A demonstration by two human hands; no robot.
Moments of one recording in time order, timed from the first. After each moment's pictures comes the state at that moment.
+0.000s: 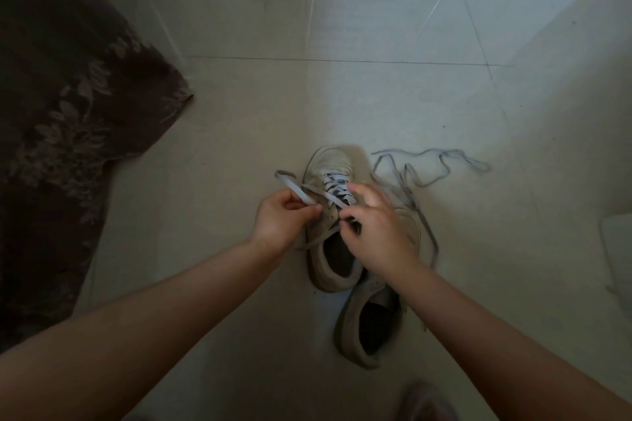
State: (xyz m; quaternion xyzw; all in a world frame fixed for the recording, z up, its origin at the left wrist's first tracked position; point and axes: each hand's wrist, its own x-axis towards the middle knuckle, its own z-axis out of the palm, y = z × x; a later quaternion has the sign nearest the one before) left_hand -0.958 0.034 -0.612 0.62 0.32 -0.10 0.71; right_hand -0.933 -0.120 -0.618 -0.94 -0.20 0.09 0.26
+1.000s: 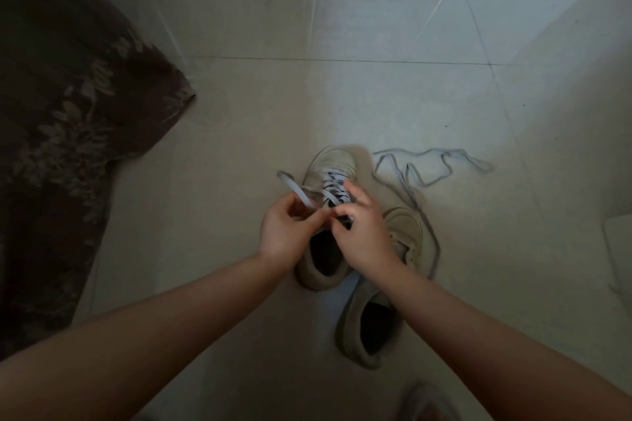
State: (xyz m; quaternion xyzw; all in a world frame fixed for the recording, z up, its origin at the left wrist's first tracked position) left_hand -0.972 0.024 -0.623 0.68 0.29 -0.03 0.67; right_hand -0.938 -0.097 -0.625 -0.91 -0.07 0.16 0.37
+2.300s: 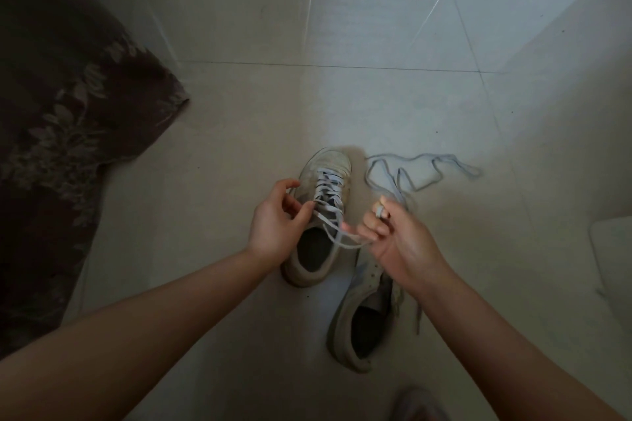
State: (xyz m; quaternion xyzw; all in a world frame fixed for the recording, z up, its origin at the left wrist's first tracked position) left_hand -0.959 0.034 -0.636 0.81 0.21 0.03 0.55; right_hand -0.932 -0.131 -0.566 -0.45 0.18 0.32 0.81
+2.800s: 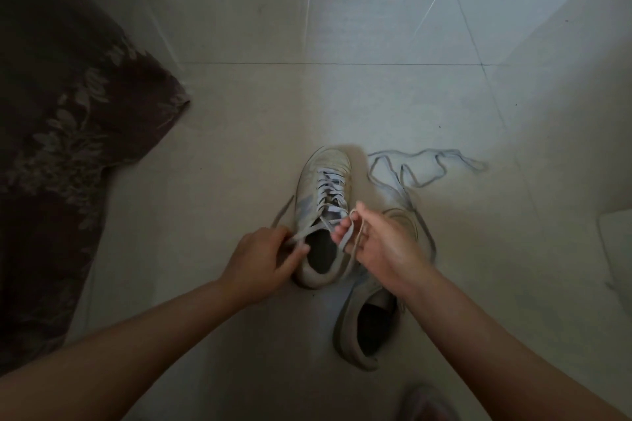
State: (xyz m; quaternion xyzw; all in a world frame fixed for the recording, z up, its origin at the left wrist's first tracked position) left_hand -1.010 0.065 -0.663 0.94 -0.01 -0.04 0.33; right_hand -0.944 -0.116 -0.577 -0.52 0.25 0.33 0.75
